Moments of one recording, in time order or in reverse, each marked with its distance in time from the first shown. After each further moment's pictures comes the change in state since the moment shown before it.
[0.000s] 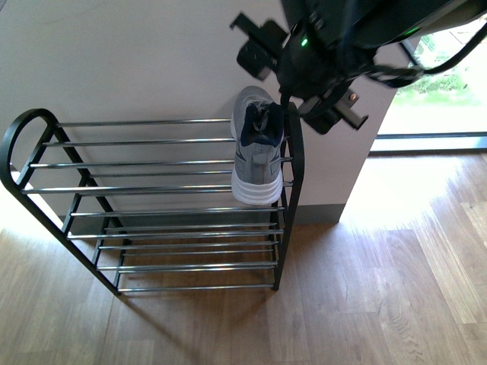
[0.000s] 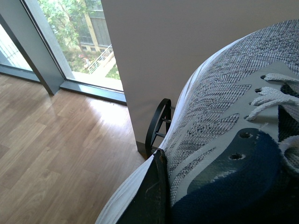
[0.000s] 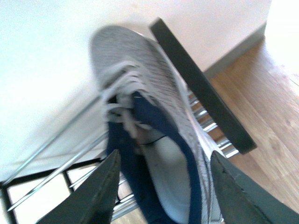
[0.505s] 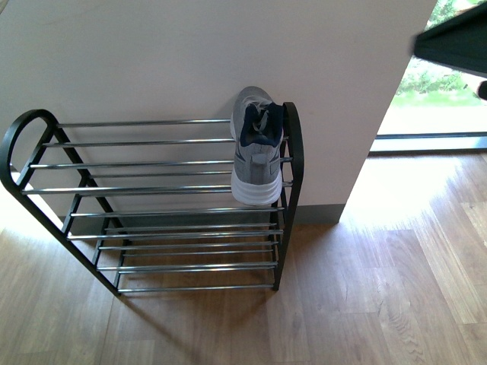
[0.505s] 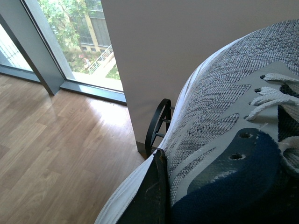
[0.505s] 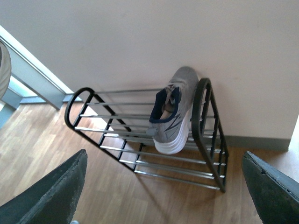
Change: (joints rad) left arm 0.000 0.000 0.000 0.000 0.000 0.000; right arm -0.412 -1.035 -0.833 0.092 -0.615 -0.652
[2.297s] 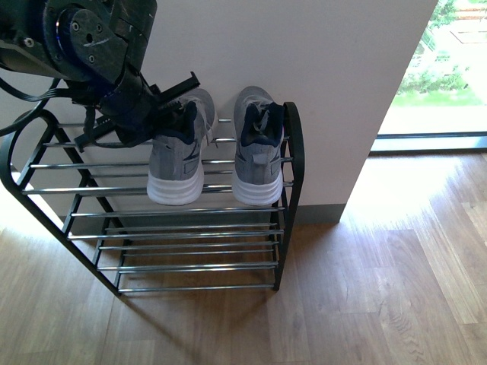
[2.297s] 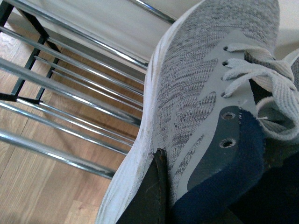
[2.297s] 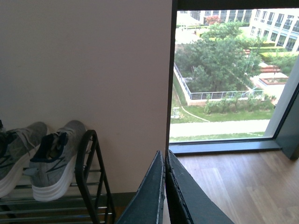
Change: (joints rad) left arm 0.140 1.601 1.025 0.065 0.642 -0.459; right arm -0.112 -0.778 -0.378 -0.076 0.412 -0.249
